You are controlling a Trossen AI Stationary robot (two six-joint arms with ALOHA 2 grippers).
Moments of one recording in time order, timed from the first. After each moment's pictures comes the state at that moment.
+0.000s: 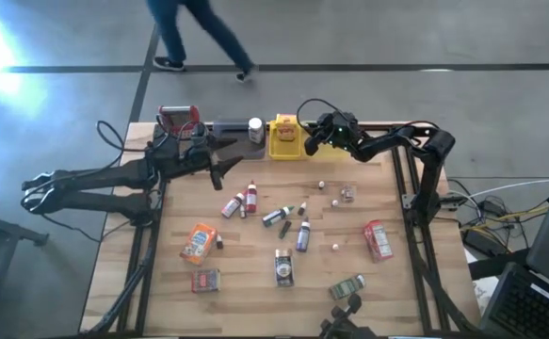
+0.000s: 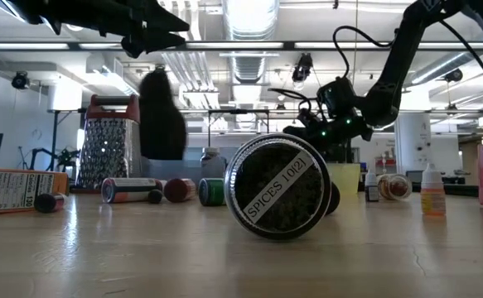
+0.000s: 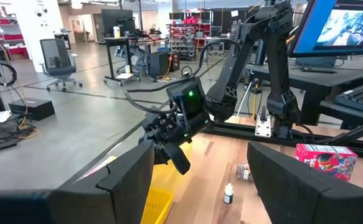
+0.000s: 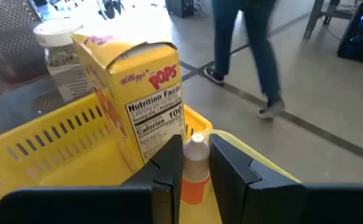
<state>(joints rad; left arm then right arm) 0.27 0.86 0.62 0.26 -0.09 0.02 -0.73 1.90 0.77 0.81 -0.05 0.08</state>
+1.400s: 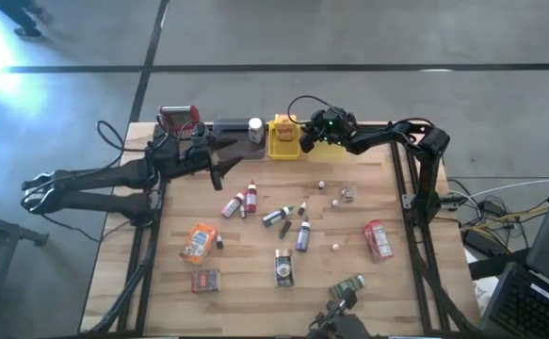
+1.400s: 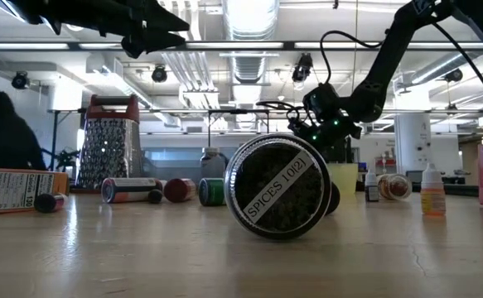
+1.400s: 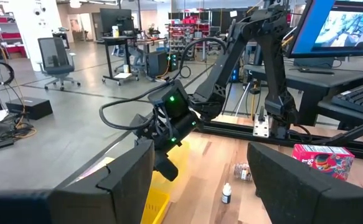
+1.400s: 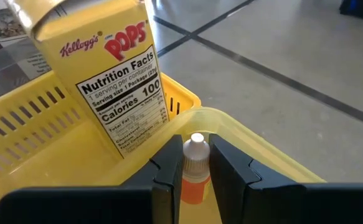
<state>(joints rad) 0.27 0.86 0.62 0.26 -0.09 0.01 -0.74 1.95 0.91 0.55 -0.03 0.11</state>
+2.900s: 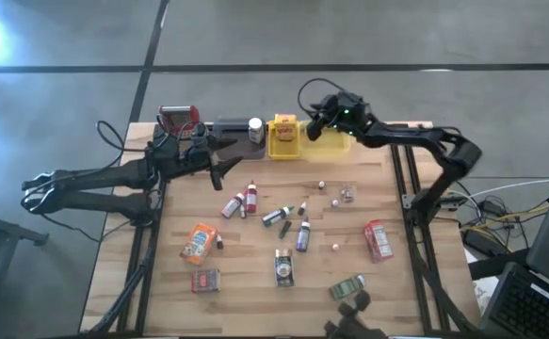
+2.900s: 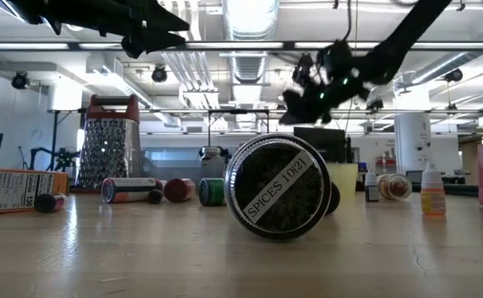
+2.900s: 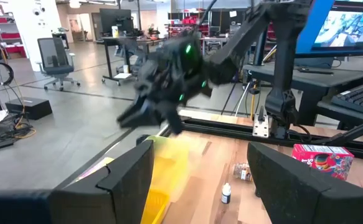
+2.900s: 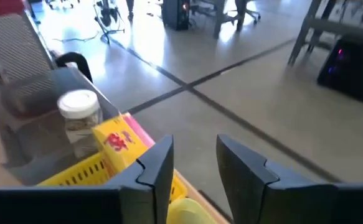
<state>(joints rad) 0.27 0.86 0.62 0.26 -0.09 0.01 -0.74 1.62 0.91 0.41 -0.03 -0.02</state>
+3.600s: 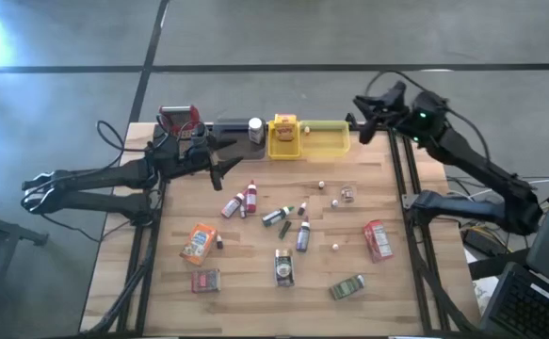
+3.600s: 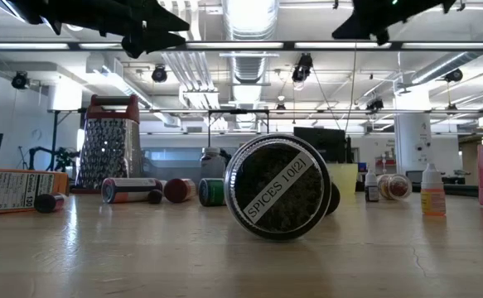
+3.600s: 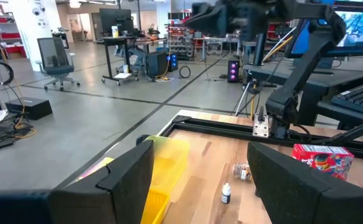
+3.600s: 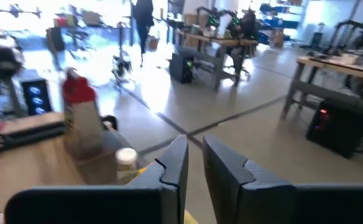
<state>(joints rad) 0.27 0.86 0.62 0.26 -0.09 0.01 -0.73 0.88 0.91 -0.12 -0.07 -0.06</state>
